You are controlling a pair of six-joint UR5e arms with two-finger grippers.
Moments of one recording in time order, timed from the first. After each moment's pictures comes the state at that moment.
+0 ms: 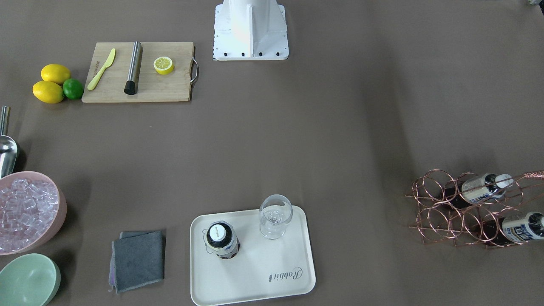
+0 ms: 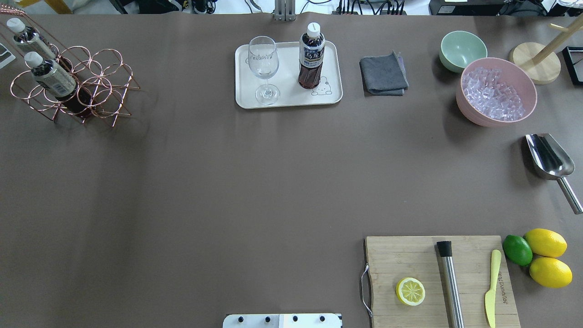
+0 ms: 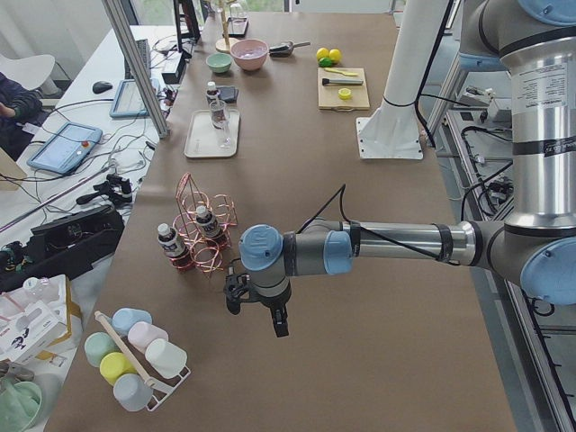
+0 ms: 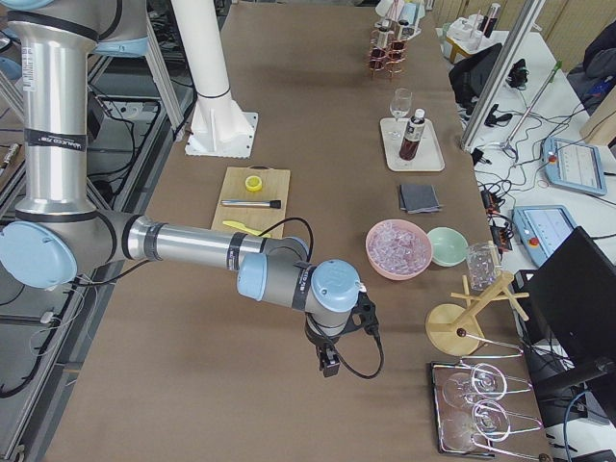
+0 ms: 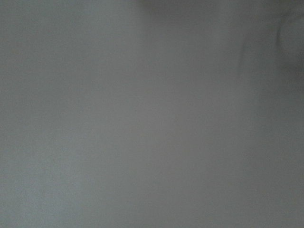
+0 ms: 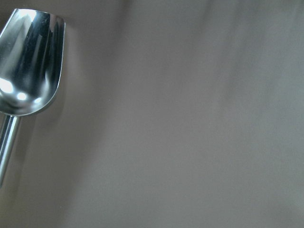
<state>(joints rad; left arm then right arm) -1.56 -1.44 -1.72 -1.47 -2.33 -0.15 1.67 -1.65 1.59 -1.67 2.28 -0.53</state>
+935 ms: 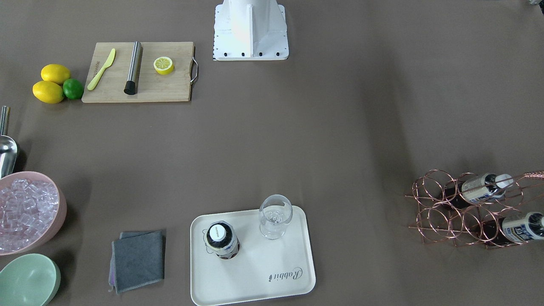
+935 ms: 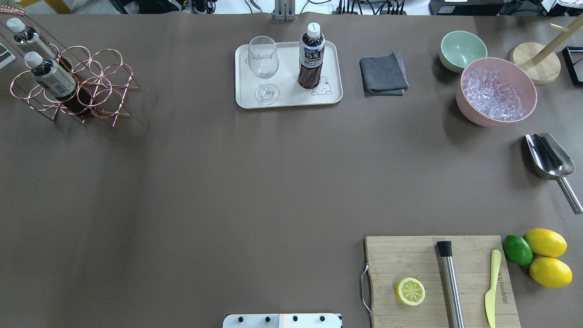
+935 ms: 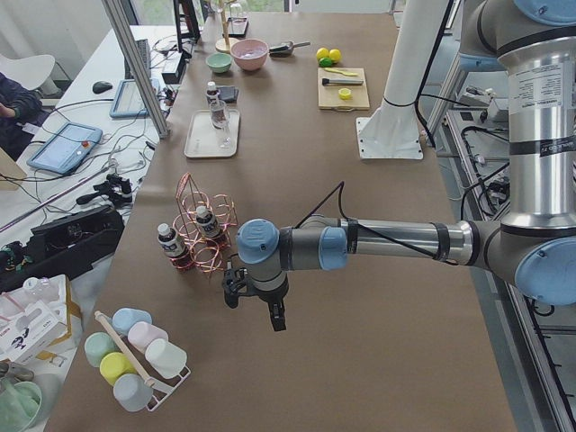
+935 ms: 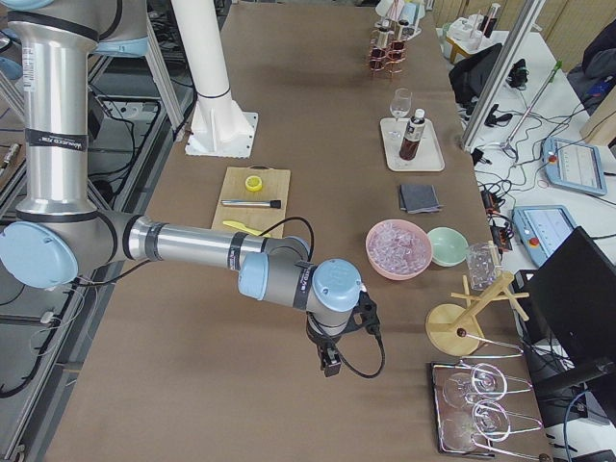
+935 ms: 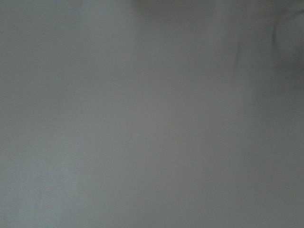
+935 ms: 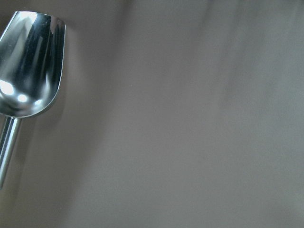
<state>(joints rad) -1.54 -1.44 -1.72 -1.47 -2.32 -0.15 1.67 -1.65 1.59 -1.67 2.28 -0.52</state>
